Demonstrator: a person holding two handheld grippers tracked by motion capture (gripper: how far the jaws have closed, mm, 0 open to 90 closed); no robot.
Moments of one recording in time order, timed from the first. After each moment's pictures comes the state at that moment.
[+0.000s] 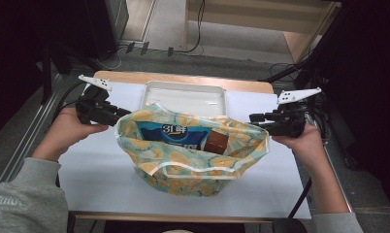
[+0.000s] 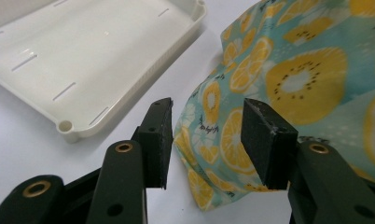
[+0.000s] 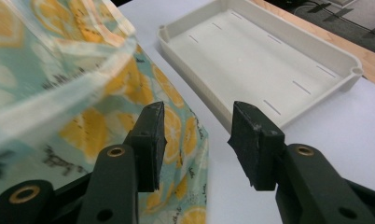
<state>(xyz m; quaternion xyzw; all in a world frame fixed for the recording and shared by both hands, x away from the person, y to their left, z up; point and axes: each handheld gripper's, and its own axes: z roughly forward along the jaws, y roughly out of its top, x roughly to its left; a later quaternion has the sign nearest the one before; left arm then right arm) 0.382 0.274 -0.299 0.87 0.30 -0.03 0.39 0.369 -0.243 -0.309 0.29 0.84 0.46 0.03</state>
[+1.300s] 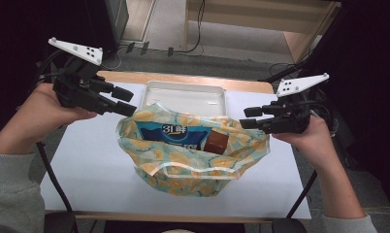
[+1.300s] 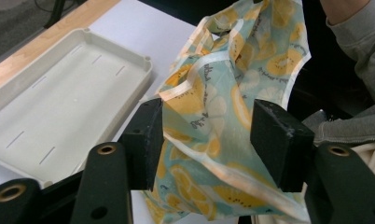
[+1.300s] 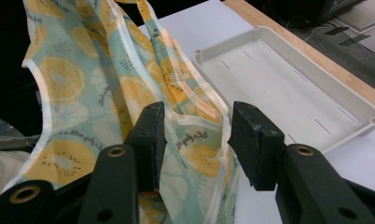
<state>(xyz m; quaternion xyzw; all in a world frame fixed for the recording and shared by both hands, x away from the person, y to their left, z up) 0.334 0.240 -0.185 0.88 0.22 -0.02 0.41 0.338 -0.213 -0.246 0.24 0.85 0.46 0.04</state>
